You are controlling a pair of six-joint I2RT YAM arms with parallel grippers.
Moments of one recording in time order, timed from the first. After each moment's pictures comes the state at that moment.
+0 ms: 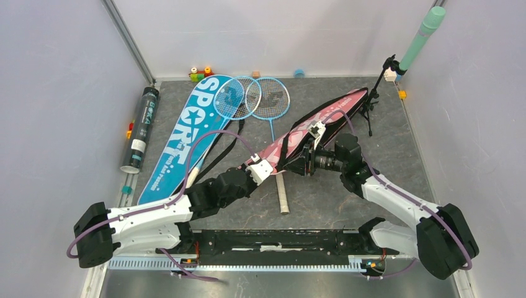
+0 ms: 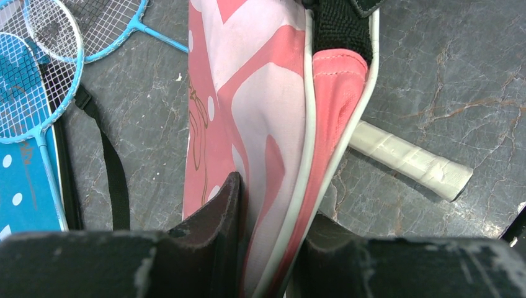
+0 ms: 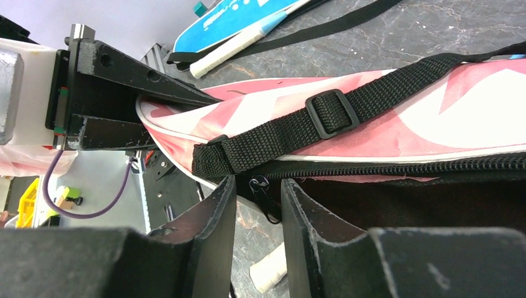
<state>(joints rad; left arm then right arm) -1.09 0.99 0.53 -0.01 -0.31 0.14 0.51 1.13 0.53 0.34 -0.72 0.41</state>
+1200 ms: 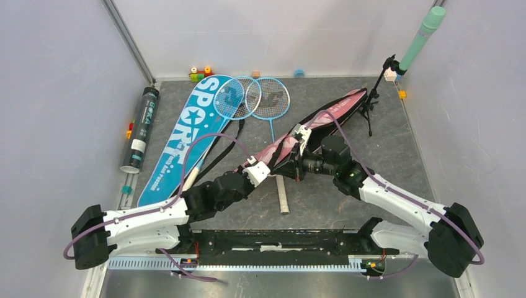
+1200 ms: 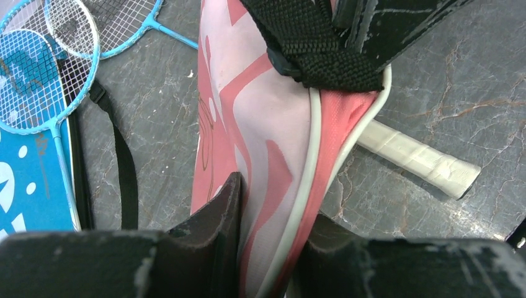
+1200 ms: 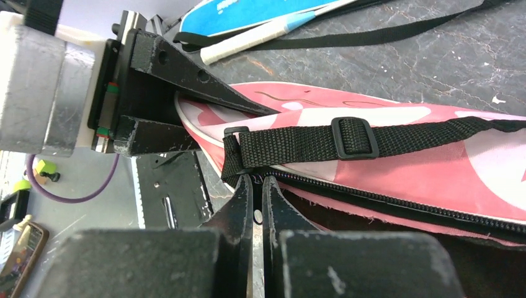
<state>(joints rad) -1.11 0.95 0.51 -0.01 -0.37 0.14 0.73 1.11 0.66 0.17 -0.56 0.28</state>
